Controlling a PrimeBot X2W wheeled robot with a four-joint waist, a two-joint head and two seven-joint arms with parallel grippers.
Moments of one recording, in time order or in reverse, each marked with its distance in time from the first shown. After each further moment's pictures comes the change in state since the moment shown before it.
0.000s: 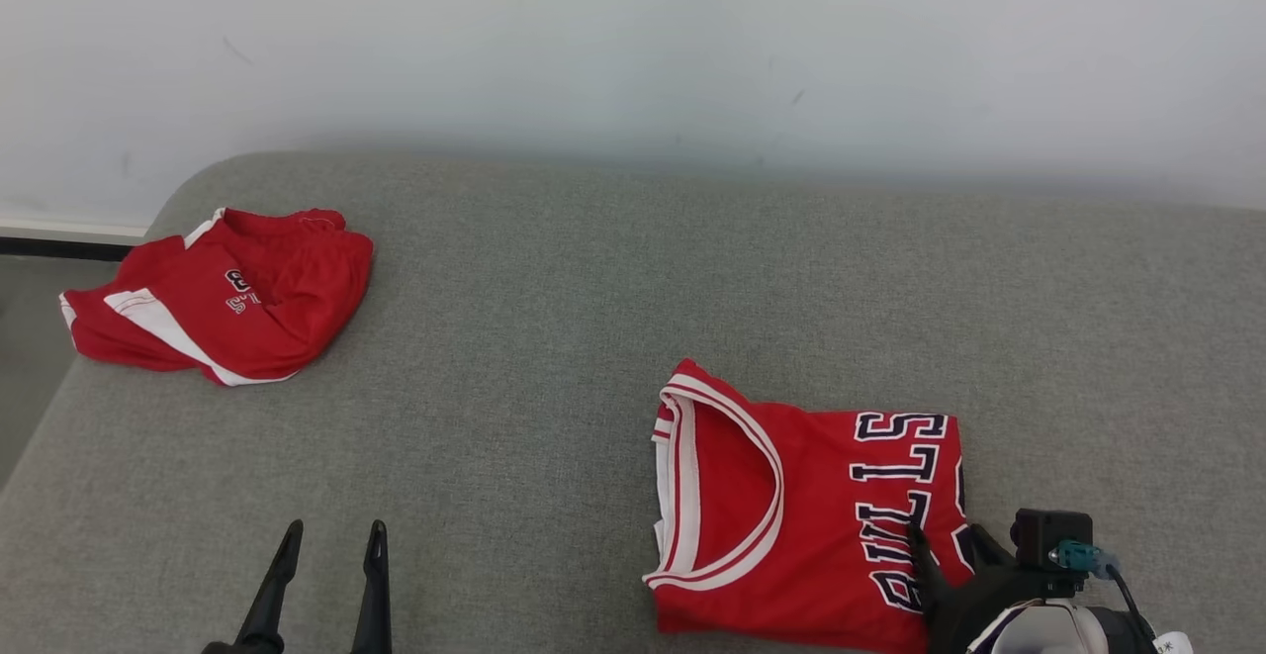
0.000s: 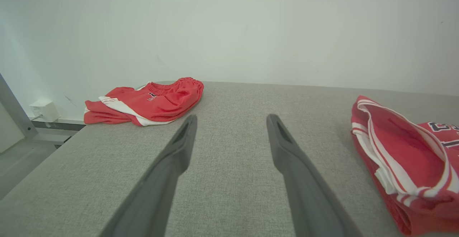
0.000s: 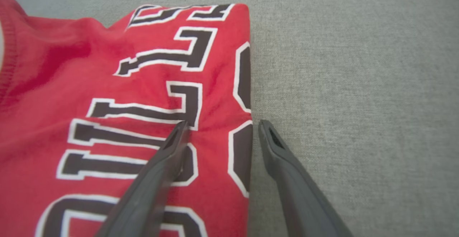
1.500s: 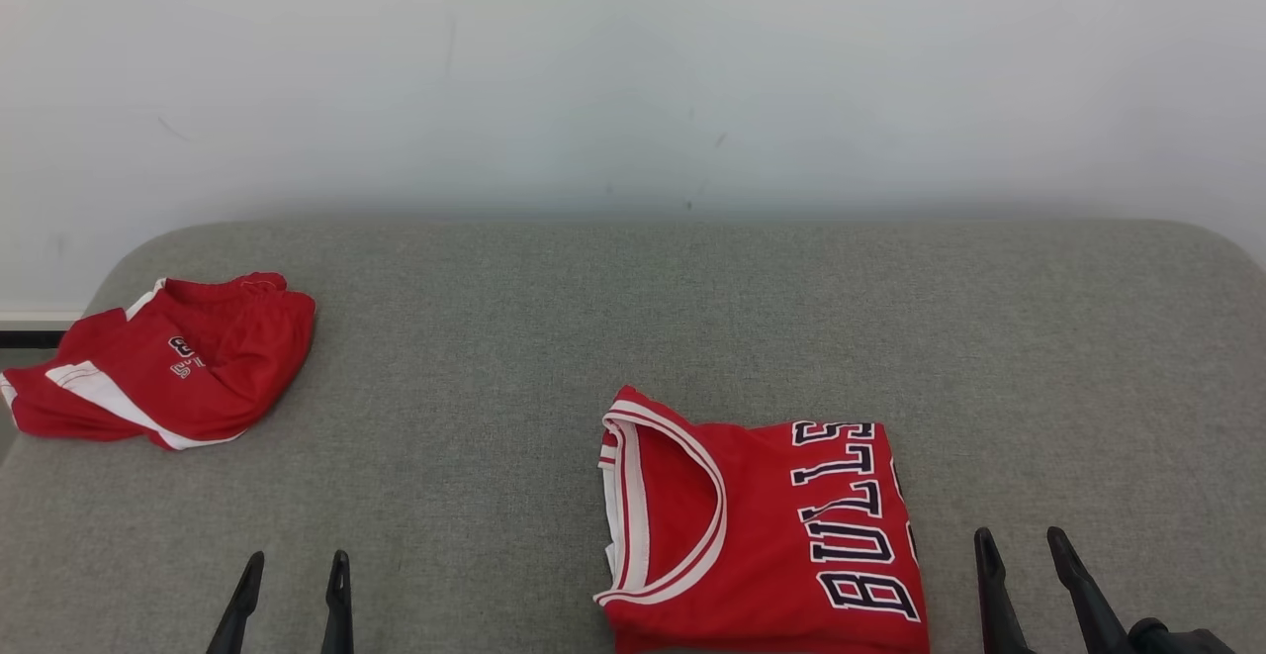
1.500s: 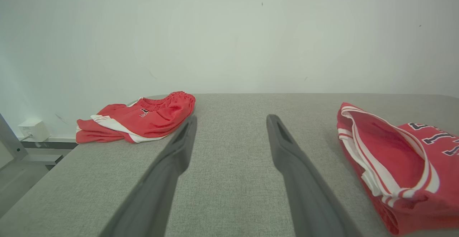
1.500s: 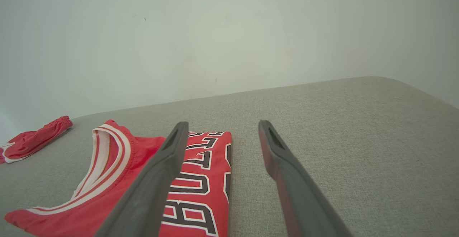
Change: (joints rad) left arm 0.054 0.034 0.036 -0.026 -0.007 0.000 0.000; right arm 0.474 -0.007 -0.071 -0.789 0.015 0.000 -0.141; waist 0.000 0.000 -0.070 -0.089
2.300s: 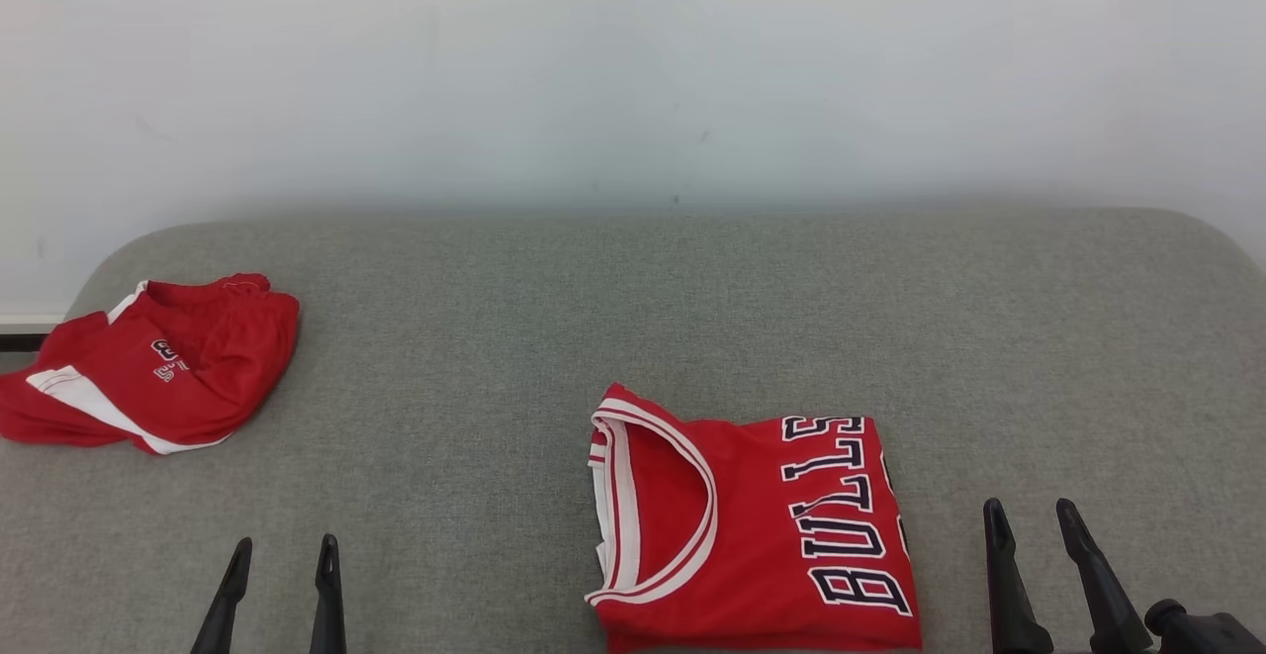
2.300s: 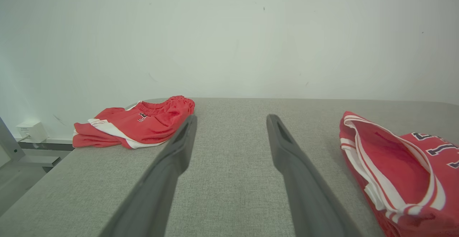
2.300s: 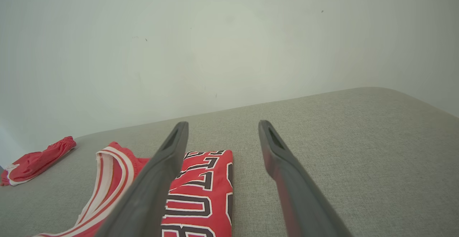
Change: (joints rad) left arm -0.023 -0.020 0.030 0.005 0.001 0.000 0.000; right arm -0.017 0.000 -0.001 -0.051 0.035 0.000 0.000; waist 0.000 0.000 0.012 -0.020
